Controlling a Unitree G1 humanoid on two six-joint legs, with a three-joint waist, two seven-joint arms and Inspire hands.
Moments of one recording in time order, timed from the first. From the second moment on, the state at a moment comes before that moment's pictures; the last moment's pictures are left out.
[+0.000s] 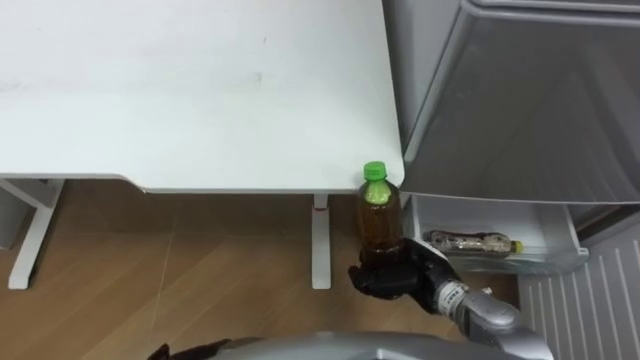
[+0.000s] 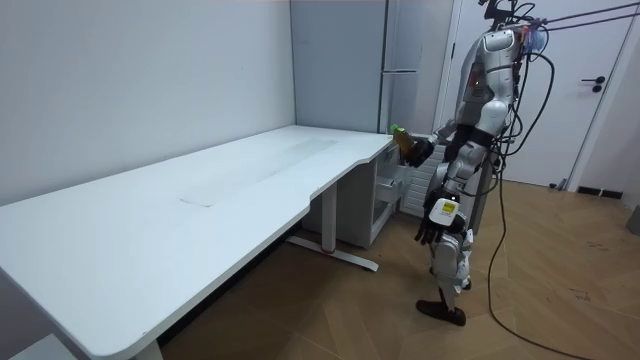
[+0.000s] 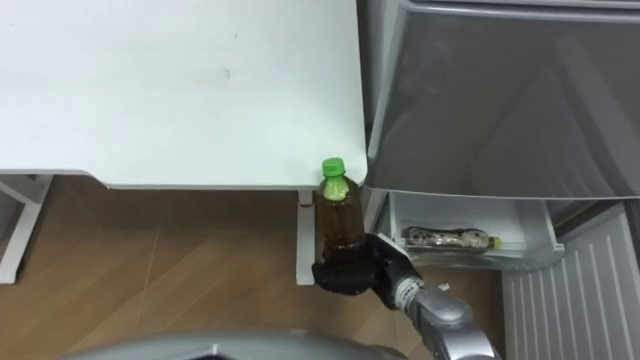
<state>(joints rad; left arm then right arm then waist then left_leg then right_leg) 0.30 0.23 -0.12 0.98 -0.63 0.04 0.08 0.20 -0.26 0.28 0.57 0.15 0.00 0.28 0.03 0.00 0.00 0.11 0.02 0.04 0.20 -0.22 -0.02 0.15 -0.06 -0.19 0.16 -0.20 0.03</state>
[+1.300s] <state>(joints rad) 0.25 0.21 -0.08 1.08 -0.51 0.02 0.01 0.21 -0.23 0.02 0.82 0.53 0.00 -0.35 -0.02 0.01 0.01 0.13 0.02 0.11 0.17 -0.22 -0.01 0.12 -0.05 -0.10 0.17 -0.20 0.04</state>
